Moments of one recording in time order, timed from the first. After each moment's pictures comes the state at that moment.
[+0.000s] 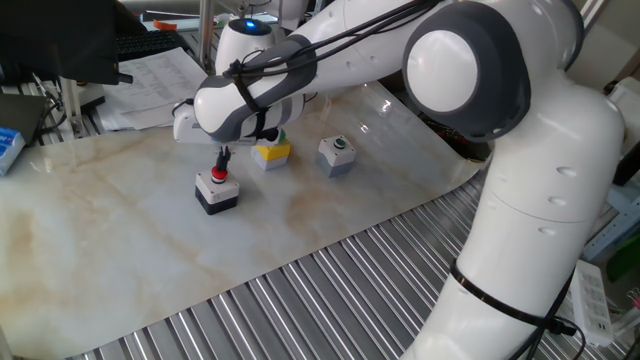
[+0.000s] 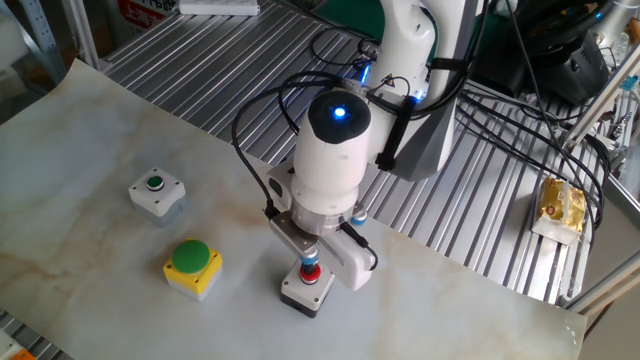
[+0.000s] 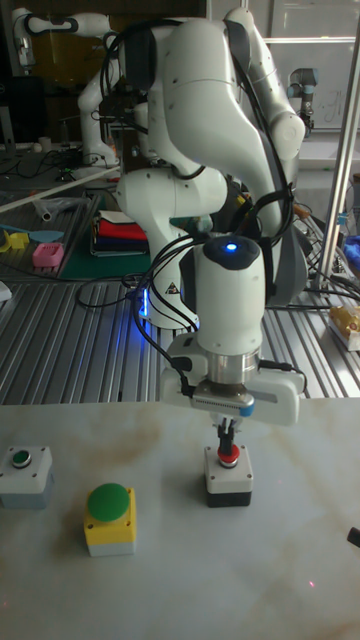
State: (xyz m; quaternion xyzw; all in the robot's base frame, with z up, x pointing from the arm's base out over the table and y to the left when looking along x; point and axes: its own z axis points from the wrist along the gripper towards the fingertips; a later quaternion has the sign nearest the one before) arm 0.562 0.088 0.151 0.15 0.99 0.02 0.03
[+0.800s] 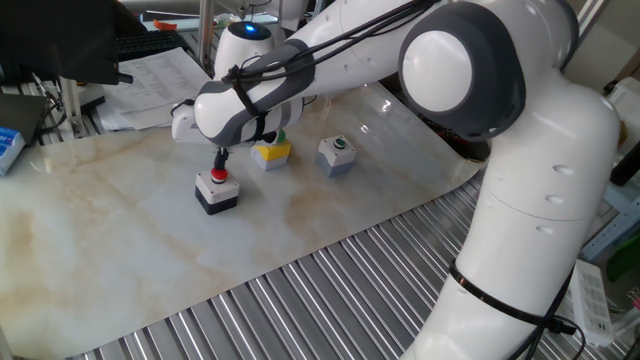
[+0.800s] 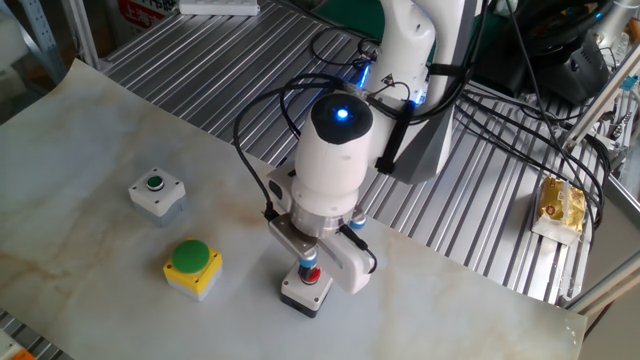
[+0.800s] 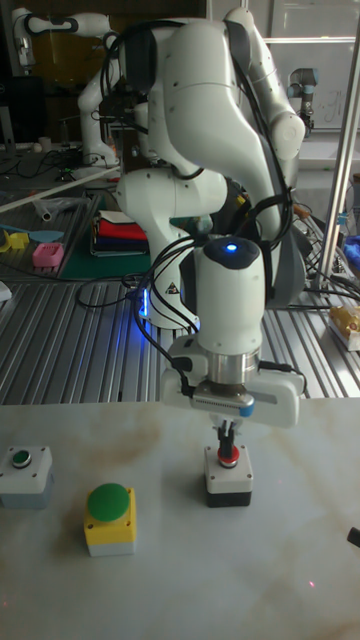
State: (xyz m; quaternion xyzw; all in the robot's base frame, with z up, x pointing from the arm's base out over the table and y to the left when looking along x) arm 0.563 0.088 0.148 0.15 0.99 0.02 0.05
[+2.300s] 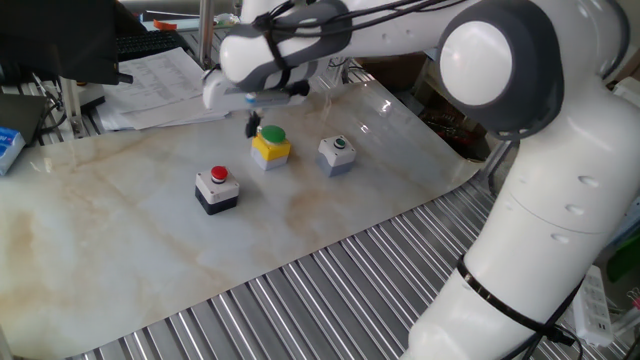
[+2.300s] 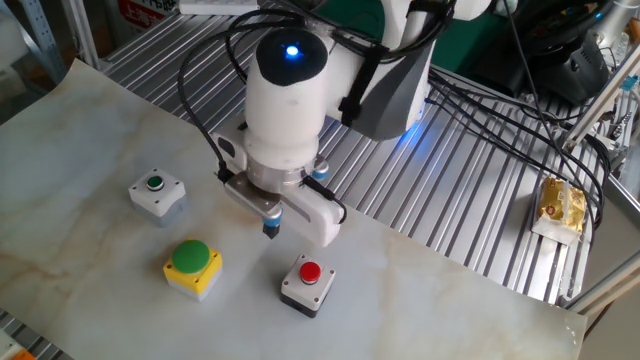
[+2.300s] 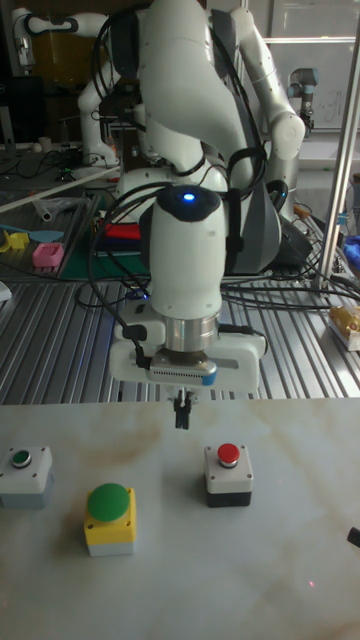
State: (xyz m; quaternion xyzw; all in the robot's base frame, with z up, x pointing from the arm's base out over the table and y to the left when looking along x) arm 0.574 0.020 0.219 0.06 1.00 -0.01 0.02
